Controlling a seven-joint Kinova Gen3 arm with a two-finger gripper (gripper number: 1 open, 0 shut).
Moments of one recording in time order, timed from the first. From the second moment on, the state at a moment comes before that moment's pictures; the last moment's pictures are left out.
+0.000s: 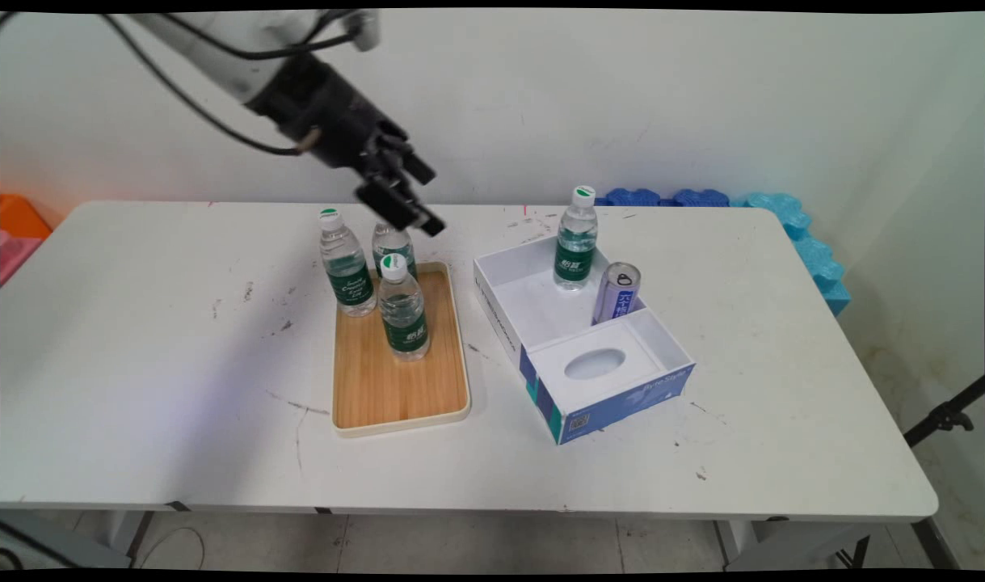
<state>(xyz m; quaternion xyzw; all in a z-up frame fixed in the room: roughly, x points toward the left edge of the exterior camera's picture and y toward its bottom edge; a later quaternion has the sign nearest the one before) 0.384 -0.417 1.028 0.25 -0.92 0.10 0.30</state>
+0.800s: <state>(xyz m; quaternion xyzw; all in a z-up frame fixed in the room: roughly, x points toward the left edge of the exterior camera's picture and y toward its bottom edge) 0.287 -0.532 0.916 0.31 -0.89 0.13 0.30</state>
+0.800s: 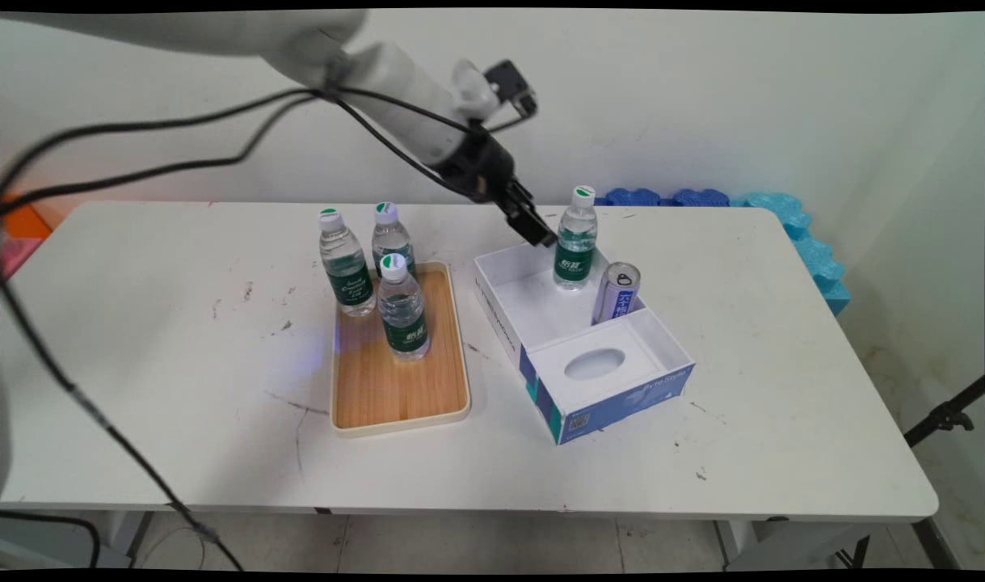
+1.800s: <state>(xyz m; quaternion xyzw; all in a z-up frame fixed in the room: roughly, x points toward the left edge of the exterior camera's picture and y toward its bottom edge) 0.219 -0.580 0.857 0.34 -0.87 0.14 0.33</state>
